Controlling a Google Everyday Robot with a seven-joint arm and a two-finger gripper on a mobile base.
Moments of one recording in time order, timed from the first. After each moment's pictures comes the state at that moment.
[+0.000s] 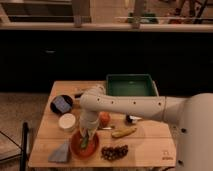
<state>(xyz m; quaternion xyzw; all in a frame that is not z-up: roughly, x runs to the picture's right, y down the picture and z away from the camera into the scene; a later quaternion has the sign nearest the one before) -0.090 0.242 0.746 -0.32 -0.32 -0.45 0.77</state>
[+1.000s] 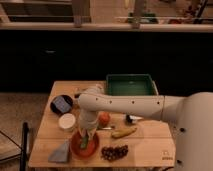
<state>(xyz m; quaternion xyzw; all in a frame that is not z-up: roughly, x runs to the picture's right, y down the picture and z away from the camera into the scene) -0.093 0.241 0.741 -0.33 -0.32 -0.45 0.77</state>
